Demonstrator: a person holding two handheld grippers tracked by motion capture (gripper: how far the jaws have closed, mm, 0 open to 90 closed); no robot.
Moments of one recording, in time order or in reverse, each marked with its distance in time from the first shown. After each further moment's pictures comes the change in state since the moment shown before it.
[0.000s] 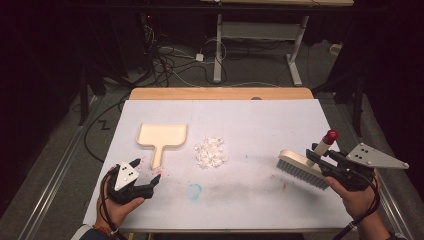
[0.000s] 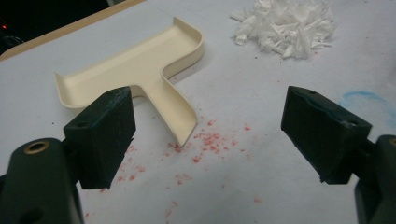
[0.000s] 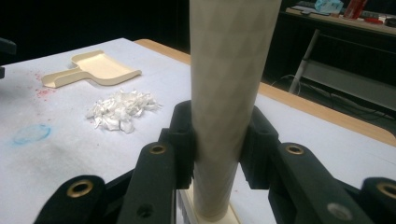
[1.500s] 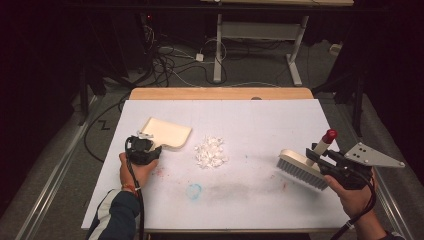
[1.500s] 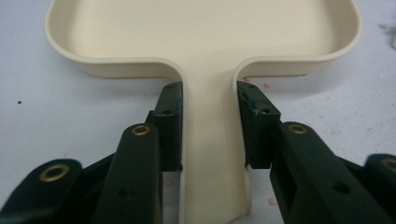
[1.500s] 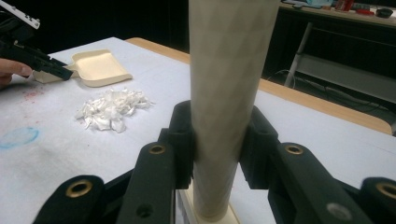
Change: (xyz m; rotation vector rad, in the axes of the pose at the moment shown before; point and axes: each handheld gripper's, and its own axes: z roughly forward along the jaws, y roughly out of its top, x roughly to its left) left arm 0.056 0.032 0.109 0.300 0.067 -0.298; right arm -0.004 -0.008 0.006 0.010 -0.027 0.033
